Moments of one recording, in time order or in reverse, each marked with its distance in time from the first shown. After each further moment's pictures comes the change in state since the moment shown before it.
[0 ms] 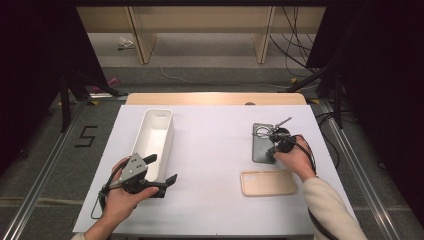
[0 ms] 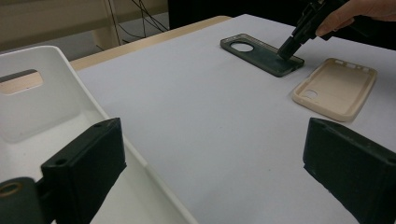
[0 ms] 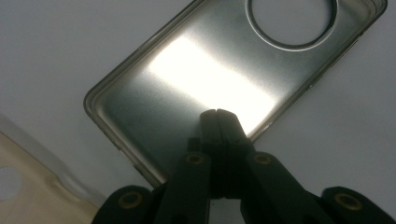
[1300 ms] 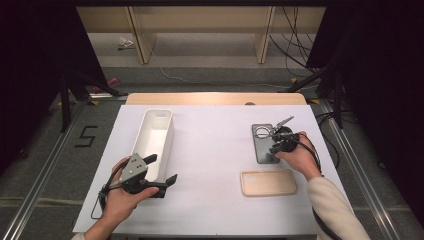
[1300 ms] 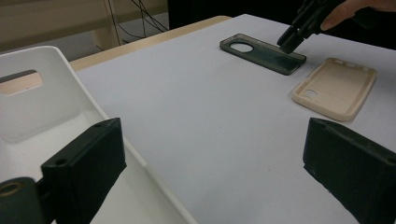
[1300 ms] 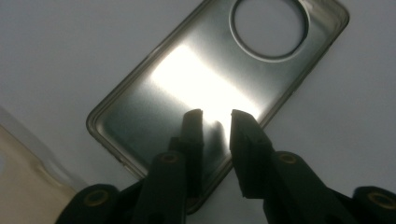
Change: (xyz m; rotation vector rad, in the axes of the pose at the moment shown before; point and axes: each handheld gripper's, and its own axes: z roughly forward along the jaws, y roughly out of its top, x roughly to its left) left arm 0.000 0.000 0.000 0.001 0.000 0.001; right arm -0.005 0.000 -0.011 -0.037 -0.042 -0.116
